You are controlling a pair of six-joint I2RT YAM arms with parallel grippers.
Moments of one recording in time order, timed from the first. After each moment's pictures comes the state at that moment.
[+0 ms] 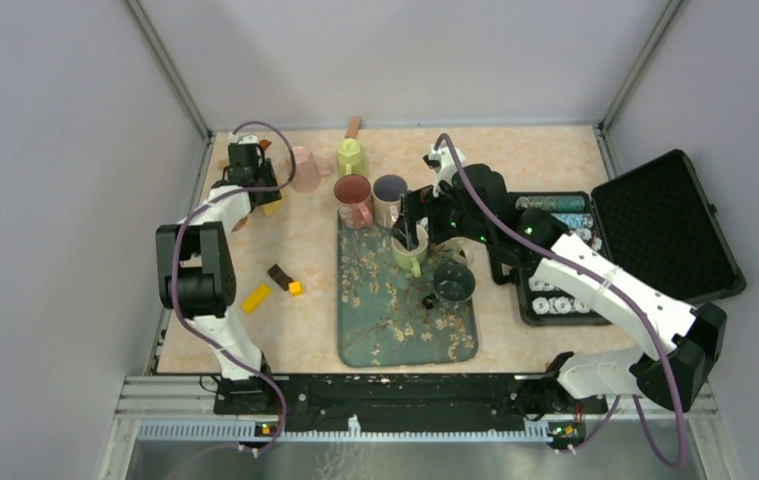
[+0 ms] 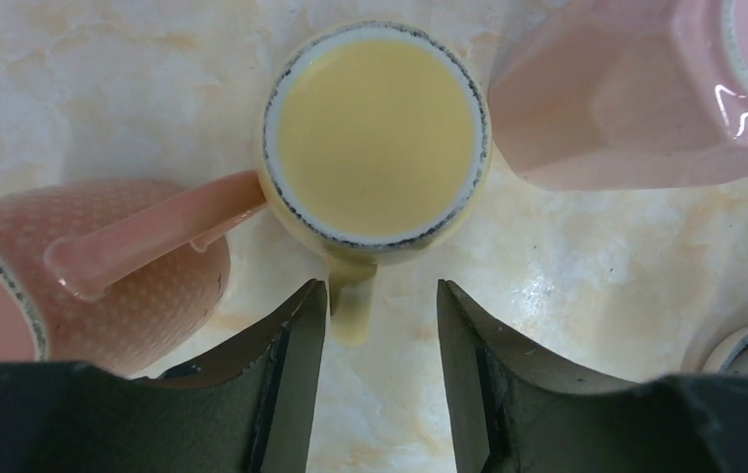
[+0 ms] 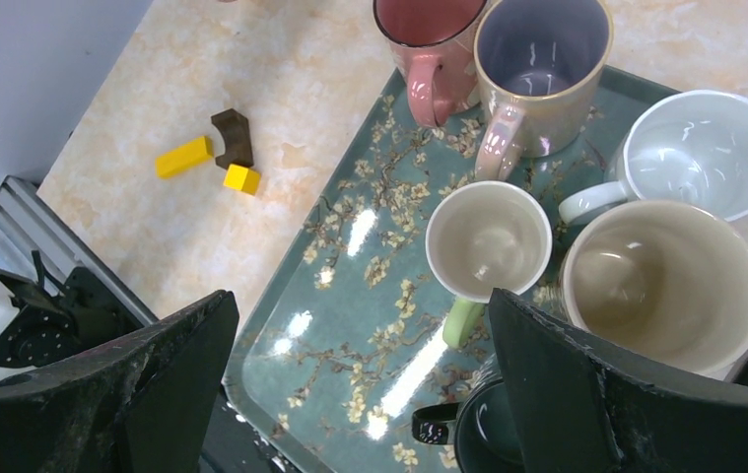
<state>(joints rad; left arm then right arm) 0.06 1.82 1.26 -0.18 -0.08 -0.19 0.82 1.27 1.27 -0.48 0.02 0.34</state>
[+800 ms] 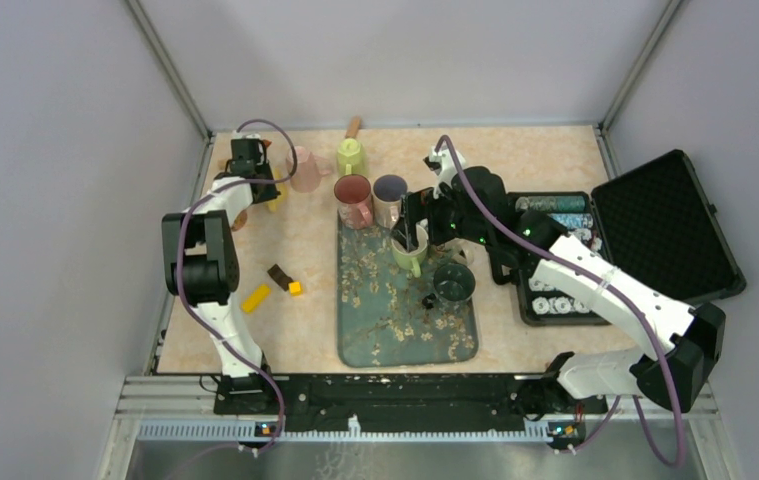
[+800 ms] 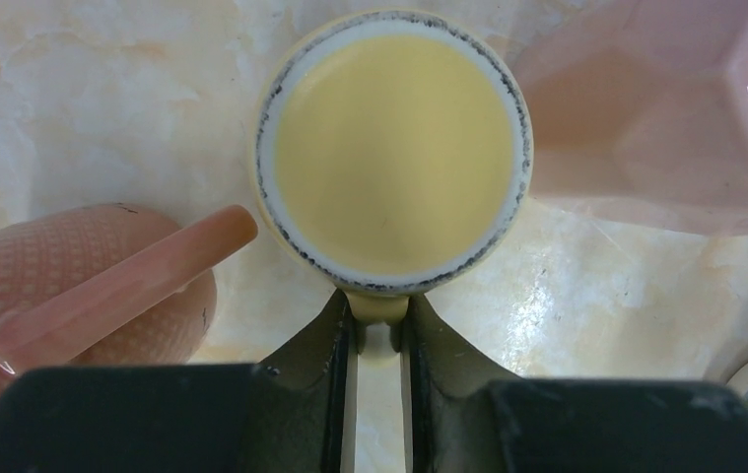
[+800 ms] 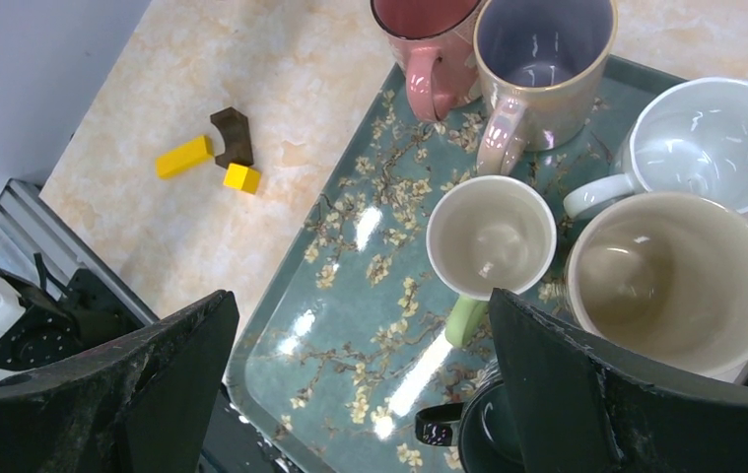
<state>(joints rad) 0.07 1.93 1.37 -0.25 -0.07 -0.18 0.82 1.27 1.24 -0.46 0.01 0.36</state>
